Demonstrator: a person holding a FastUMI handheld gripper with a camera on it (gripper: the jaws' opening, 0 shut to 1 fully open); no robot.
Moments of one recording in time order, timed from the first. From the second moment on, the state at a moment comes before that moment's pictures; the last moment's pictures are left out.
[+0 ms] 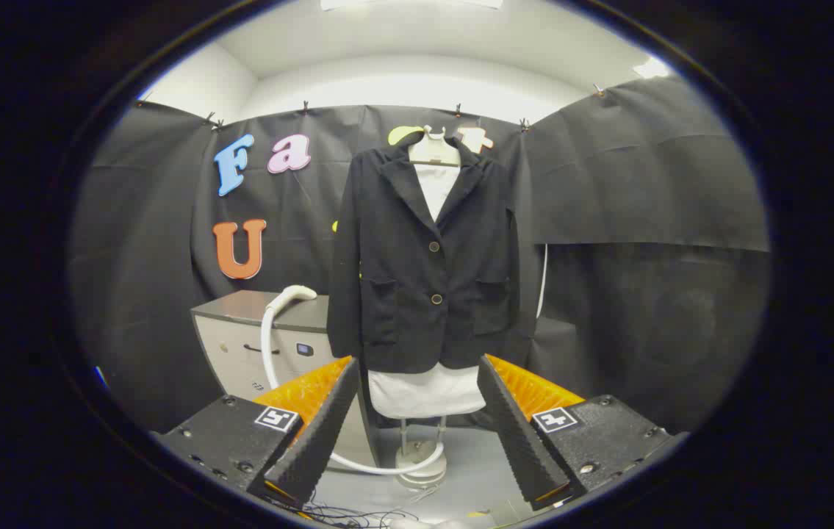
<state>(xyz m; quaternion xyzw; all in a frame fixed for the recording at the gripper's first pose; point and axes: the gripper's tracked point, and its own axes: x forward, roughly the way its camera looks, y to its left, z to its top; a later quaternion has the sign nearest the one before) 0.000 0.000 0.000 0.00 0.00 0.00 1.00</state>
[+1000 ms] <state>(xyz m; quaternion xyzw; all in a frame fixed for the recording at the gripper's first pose) 0.012 0.021 0.000 0.00 0.01 -0.01 1.00</state>
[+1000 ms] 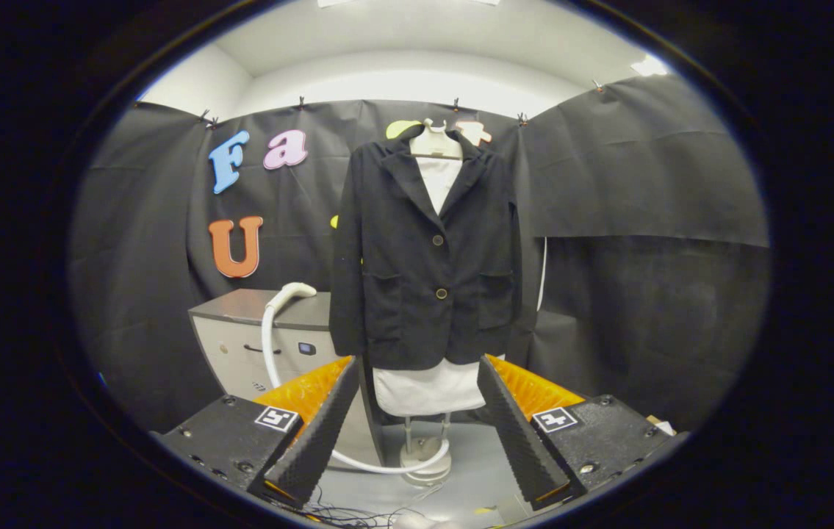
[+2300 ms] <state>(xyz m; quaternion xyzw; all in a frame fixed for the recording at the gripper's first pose) 0.346 0.342 0.071 -0.02 0.09 0.13 0.99</state>
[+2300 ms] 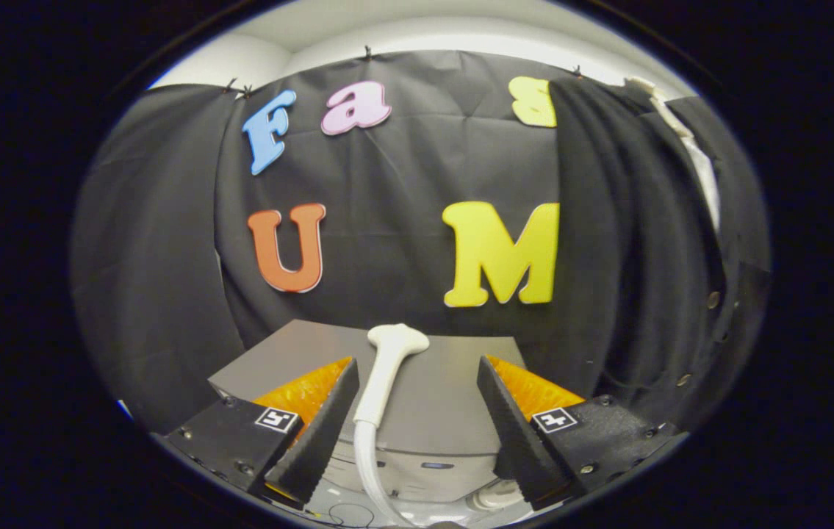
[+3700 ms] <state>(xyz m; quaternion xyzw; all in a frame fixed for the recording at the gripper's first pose) 0.507 0.417 -0.045 -0.04 0.35 0.09 0.93</state>
